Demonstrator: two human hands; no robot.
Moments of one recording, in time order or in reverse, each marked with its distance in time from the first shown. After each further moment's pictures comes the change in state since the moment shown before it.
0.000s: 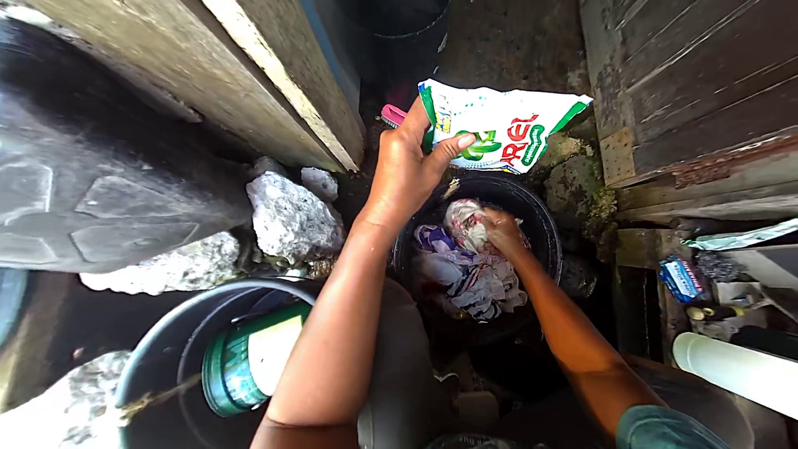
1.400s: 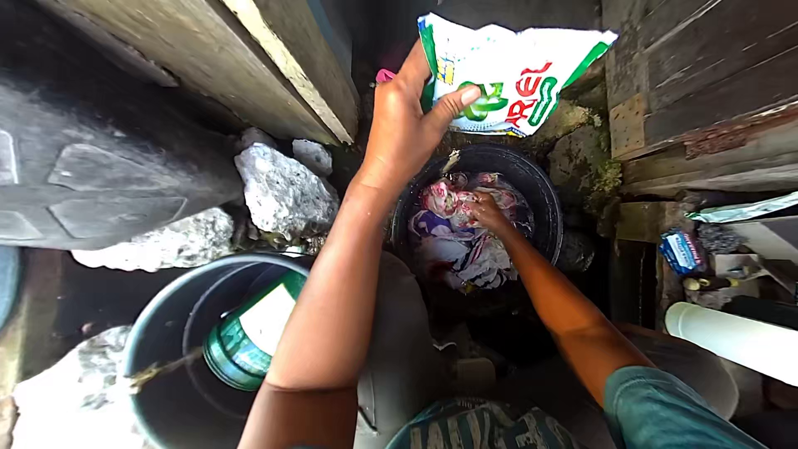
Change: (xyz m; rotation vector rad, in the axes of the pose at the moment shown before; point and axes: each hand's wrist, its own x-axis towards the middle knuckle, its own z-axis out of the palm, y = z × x) left_hand 0.003 -0.002 0.001 0.046 -0.037 -0.023; right_hand 0.011 0.017 0.044 0.234 -0.179 0.136
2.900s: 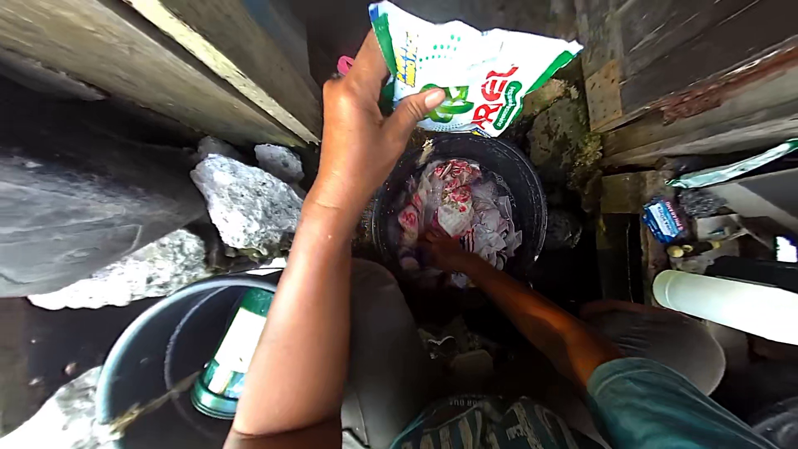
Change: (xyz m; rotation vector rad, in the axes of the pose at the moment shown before) left_hand -0.004 -0.001 0.007 0.063 -0.075 0.061; right_hand -0.061 0.038 0.086 -0.456 -0.492 -0.233
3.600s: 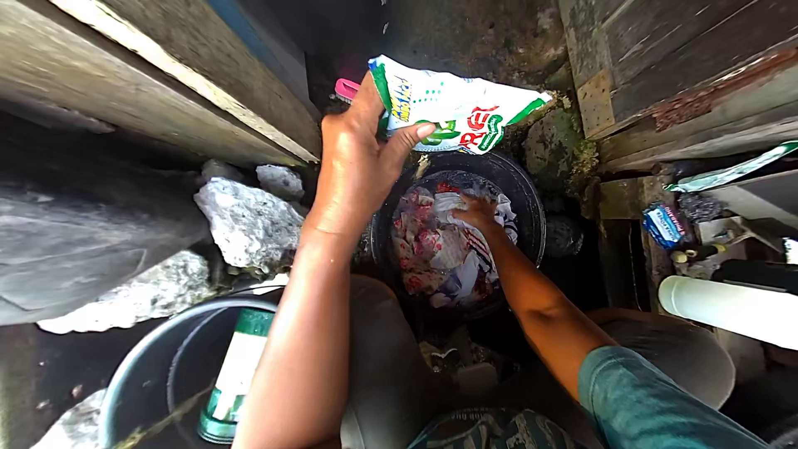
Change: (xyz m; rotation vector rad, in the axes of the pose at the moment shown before) left_hand 0.000 0.000 0.004 0.155 -0.013 0.029; right_hand 0.021 0.081 -0.100 0.128 0.388 0.549
